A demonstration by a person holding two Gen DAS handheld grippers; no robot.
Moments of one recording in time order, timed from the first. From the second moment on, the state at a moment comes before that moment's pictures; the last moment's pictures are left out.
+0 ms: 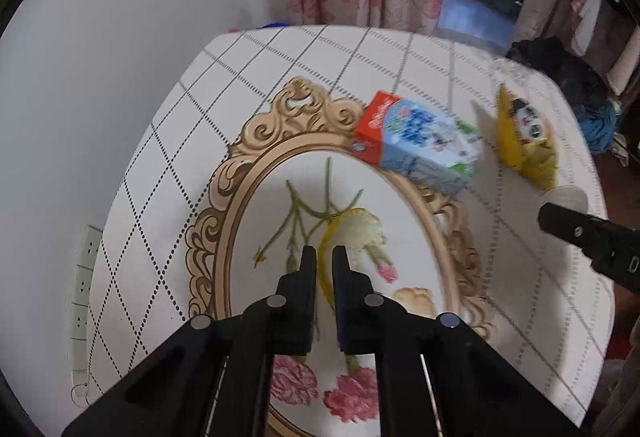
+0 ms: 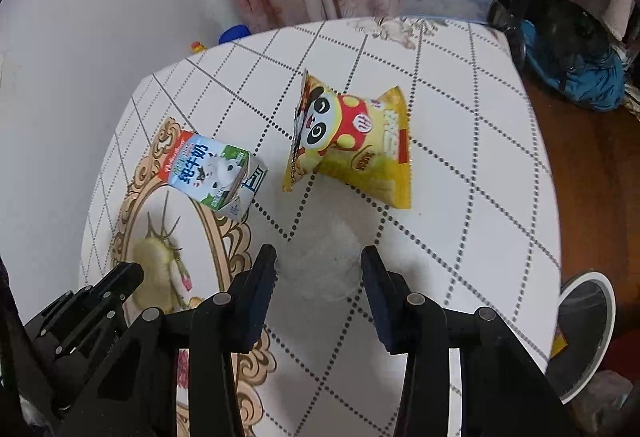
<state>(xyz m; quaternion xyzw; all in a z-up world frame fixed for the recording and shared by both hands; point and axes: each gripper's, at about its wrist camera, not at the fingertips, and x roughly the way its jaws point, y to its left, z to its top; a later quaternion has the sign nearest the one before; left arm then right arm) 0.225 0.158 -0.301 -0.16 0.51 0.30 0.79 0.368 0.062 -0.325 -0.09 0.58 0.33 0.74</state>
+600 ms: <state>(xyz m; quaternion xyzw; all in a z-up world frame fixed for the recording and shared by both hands) 0.179 0.191 -0.282 -0.28 0.47 0.26 0.80 0.362 0.020 -0.321 -0.05 0.59 0.32 0.74</state>
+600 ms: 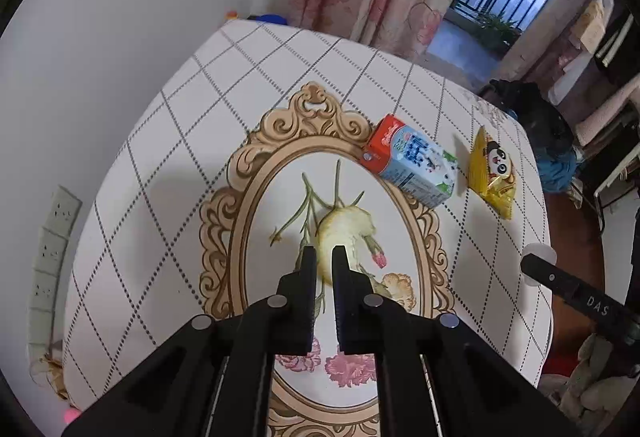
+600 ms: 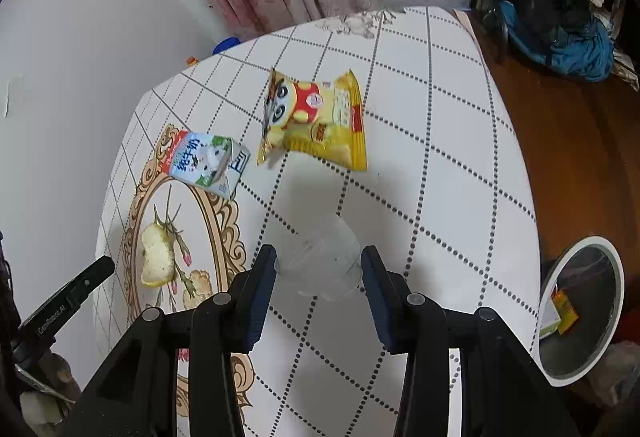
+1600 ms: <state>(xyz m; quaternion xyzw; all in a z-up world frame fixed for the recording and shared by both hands) 0.221 0.166 -0.303 -0.15 0.51 0.27 0.80 0.366 0.017 -0.334 -0.06 0.59 0.32 0.74</state>
